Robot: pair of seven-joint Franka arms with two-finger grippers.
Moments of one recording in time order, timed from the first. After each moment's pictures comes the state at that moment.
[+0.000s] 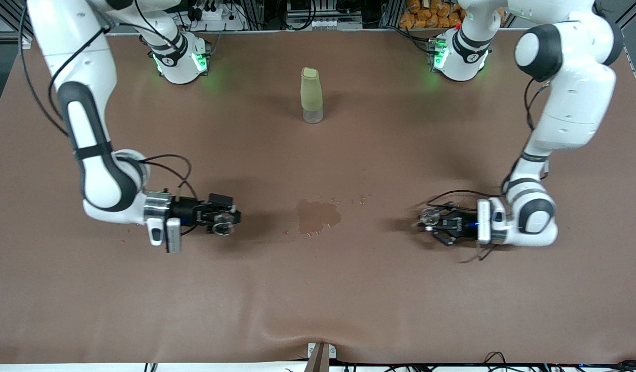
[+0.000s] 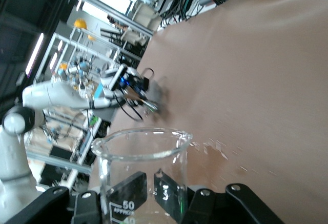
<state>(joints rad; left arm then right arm) 0.22 1.02 -0.11 -1.47 -1.21 1.52 2.43 0.10 0.61 -0.03 -1.77 1.42 1.85 -1.29</state>
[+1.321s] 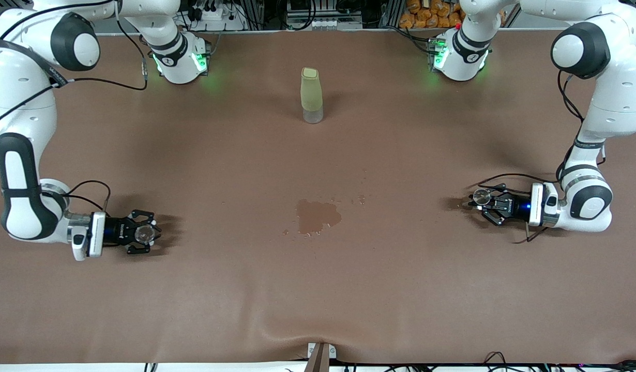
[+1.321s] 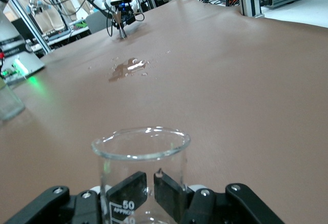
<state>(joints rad) 0.43 1.02 -0.11 -1.48 -0.93 1.41 2.41 -0.29 0.94 -0.03 -1.44 1.08 1.66 -2.11</state>
